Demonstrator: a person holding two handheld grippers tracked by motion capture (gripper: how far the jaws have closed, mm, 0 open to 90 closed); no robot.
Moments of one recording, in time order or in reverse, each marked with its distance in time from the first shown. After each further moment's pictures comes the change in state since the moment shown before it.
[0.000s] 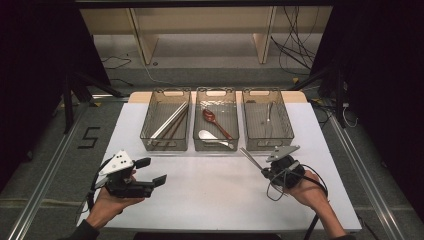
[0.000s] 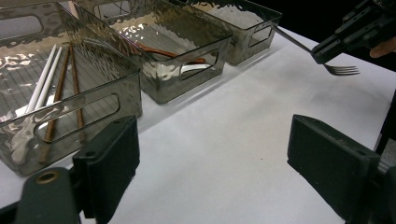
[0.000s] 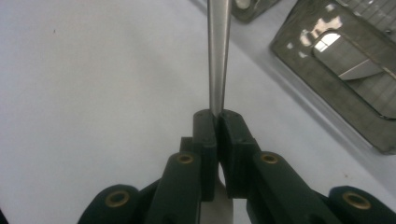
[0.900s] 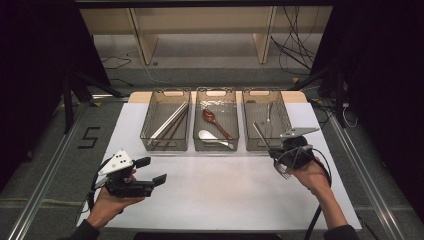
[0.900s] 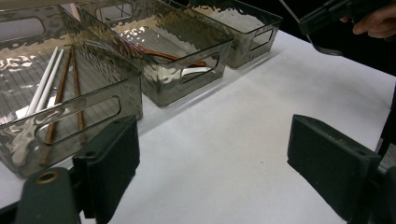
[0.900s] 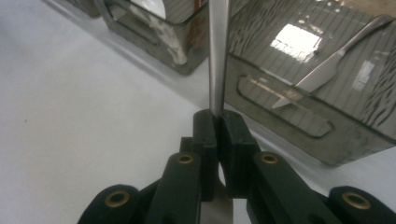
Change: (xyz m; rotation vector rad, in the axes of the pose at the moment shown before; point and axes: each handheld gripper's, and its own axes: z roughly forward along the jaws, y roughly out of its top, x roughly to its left) left arm 0.000 0.001 0.001 -0.011 0.002 -0.009; right arm -0.046 0.014 -0.010 -0.143 -0.030 0.217
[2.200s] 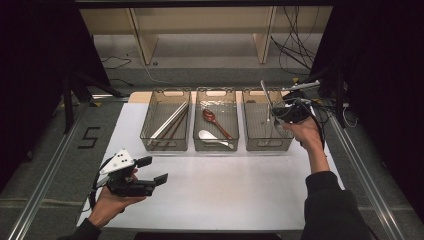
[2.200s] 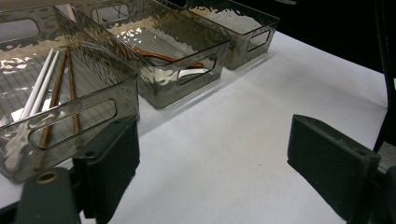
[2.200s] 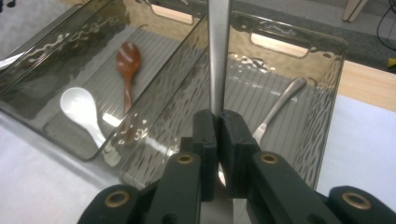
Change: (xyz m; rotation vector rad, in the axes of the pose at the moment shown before) left arm 0.000 0.001 0.002 -0.006 -0.013 0.003; right arm -0.062 0.093 0.019 -0.047 -0.115 0.142
